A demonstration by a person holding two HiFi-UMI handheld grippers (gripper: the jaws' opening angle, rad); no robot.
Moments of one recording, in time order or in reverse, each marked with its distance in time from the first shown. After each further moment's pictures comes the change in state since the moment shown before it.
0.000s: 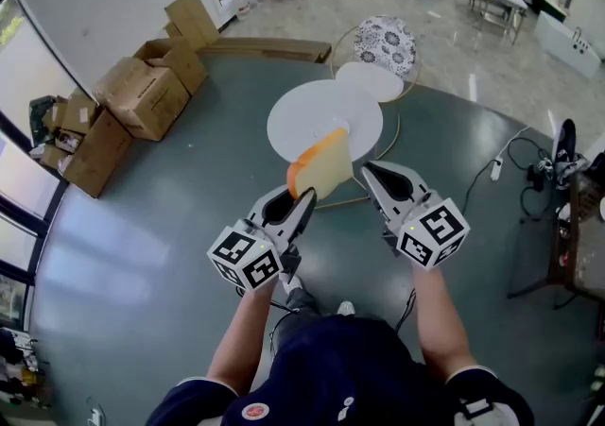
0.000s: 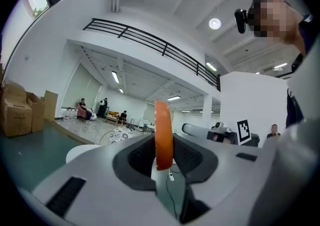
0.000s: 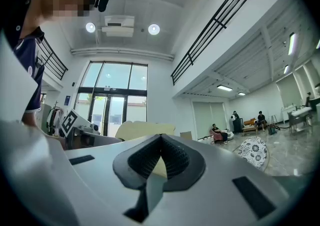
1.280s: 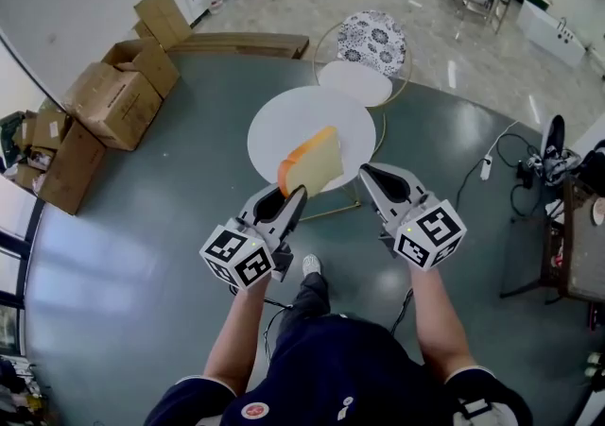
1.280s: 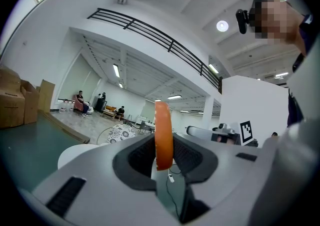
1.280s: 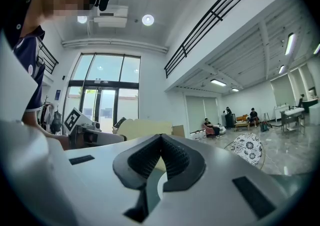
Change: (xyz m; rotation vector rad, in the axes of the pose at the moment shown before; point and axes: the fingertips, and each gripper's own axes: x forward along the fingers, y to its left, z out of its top) left arm 0.093 0.117 -0.003 -0.063 0.023 -0.043; right arm 0.085 -0.102 -0.033 0.007 0.078 -0.077
